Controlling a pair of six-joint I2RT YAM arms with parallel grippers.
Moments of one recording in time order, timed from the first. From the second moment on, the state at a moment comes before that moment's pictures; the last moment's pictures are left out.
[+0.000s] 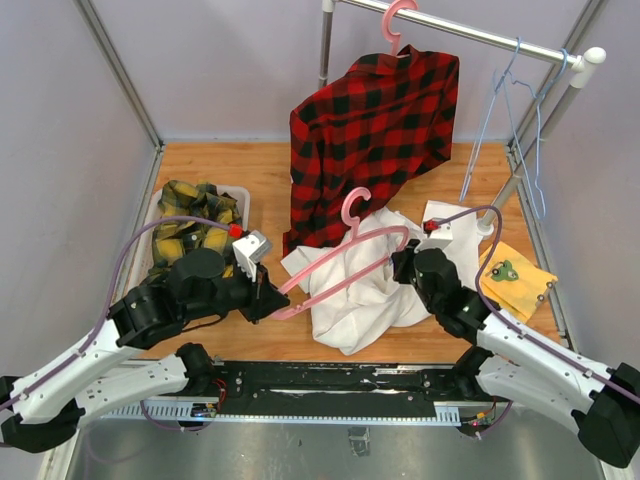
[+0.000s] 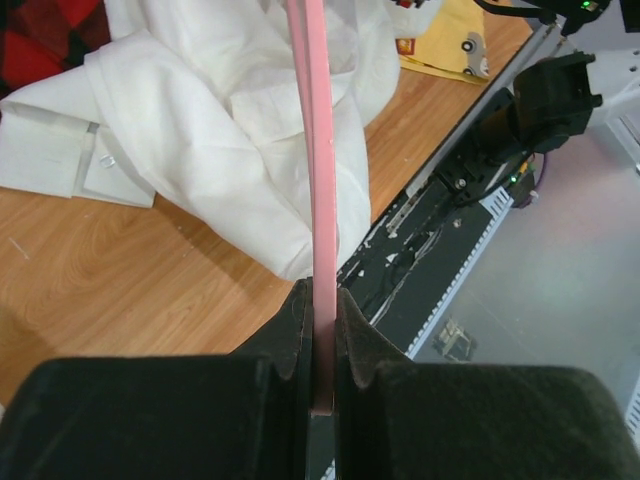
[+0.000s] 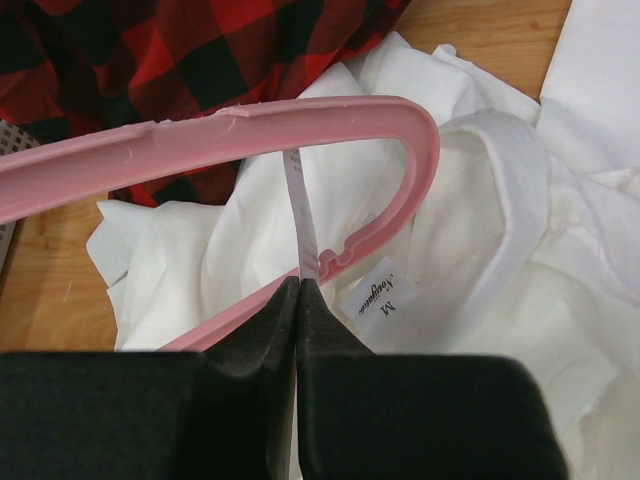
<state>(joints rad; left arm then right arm) -0.97 0.66 0.92 -0.71 0.06 -0.41 0.77 0.82 0.47 -0.04 0.48 0.56</state>
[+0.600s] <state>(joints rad) -0.97 0.62 0.93 -0.78 0.04 -0.39 0.77 0.65 0.45 -0.07 0.56 0.57</state>
